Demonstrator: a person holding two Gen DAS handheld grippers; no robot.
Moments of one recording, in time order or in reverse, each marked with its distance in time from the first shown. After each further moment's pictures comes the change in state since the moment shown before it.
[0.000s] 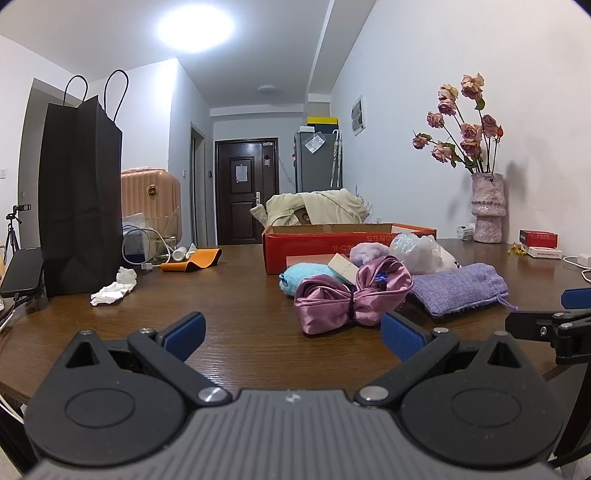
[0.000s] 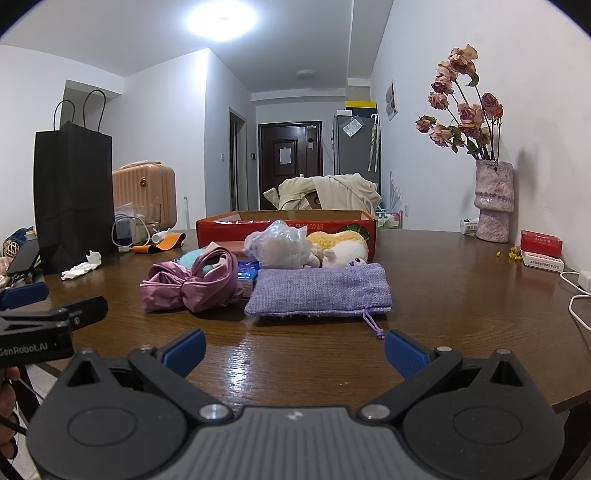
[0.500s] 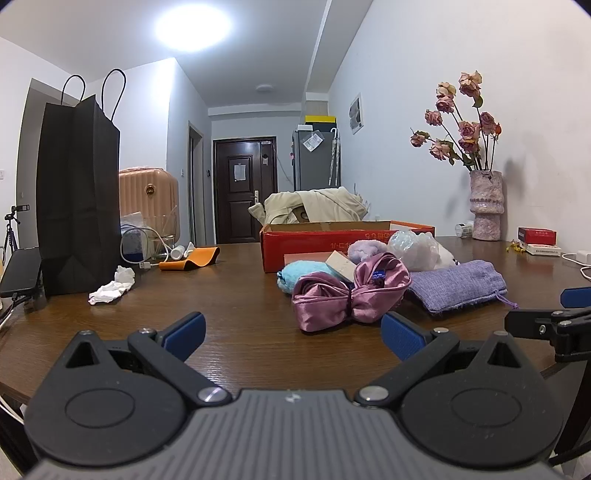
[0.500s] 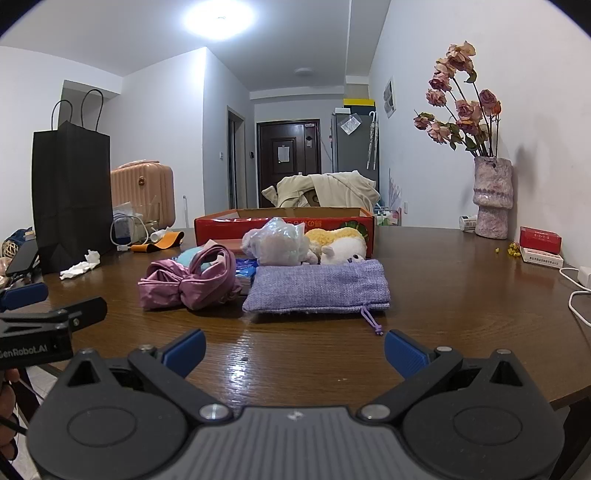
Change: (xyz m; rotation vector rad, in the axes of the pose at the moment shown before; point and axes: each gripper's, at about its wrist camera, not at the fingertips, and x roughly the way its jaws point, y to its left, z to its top) left arm 0.000 -0.003 -0.002 0.004 0.002 -0.005; right arm 0.001 -0.001 -0.001 0.006 0.004 -0.002
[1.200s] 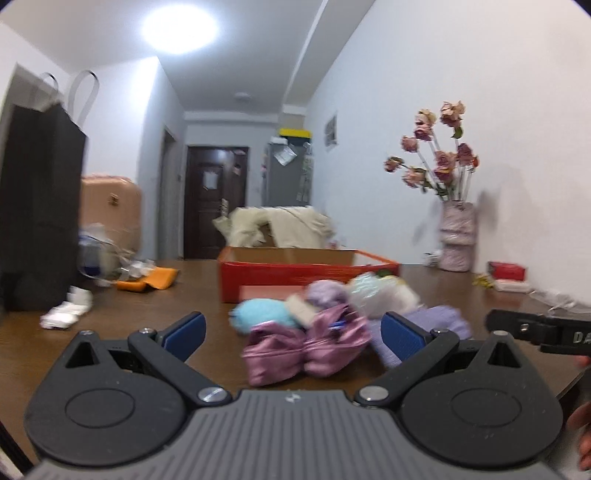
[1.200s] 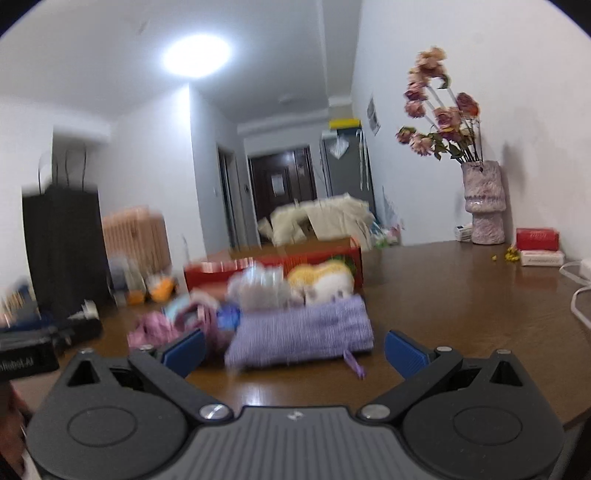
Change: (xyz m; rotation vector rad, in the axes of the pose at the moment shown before) left arm 0.023 -0.011 0.041 -0.065 -0.025 -0.149; right arm 0.006 -0.047 0.021 0.169 -0.127 0.055
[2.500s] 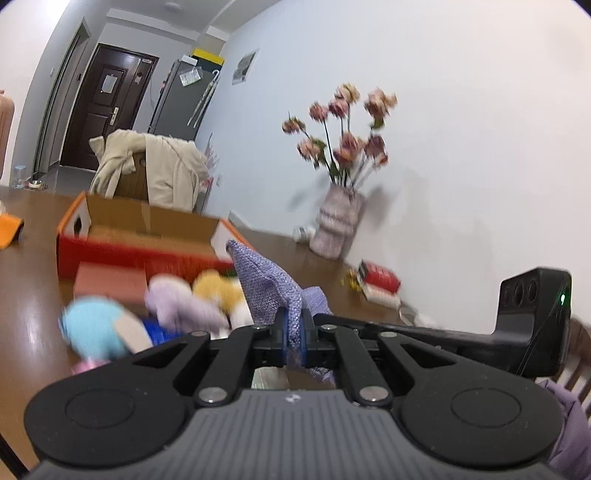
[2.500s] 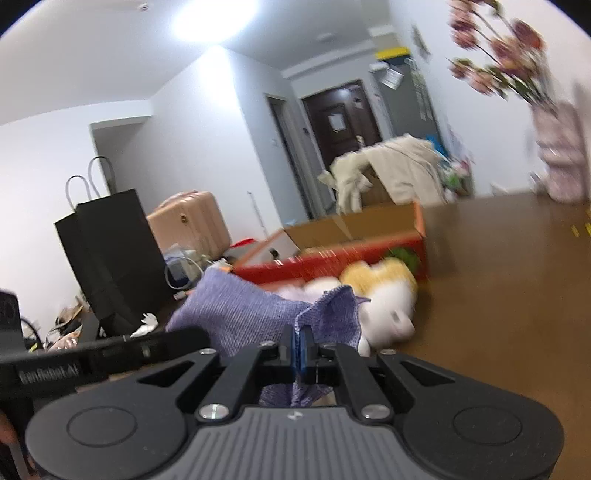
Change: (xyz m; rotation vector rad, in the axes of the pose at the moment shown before) left arm 0.092 -0.014 0.096 -0.206 0.226 -0.450; right arm 0.087 -0.017 0.102 0.036 0.262 0.275
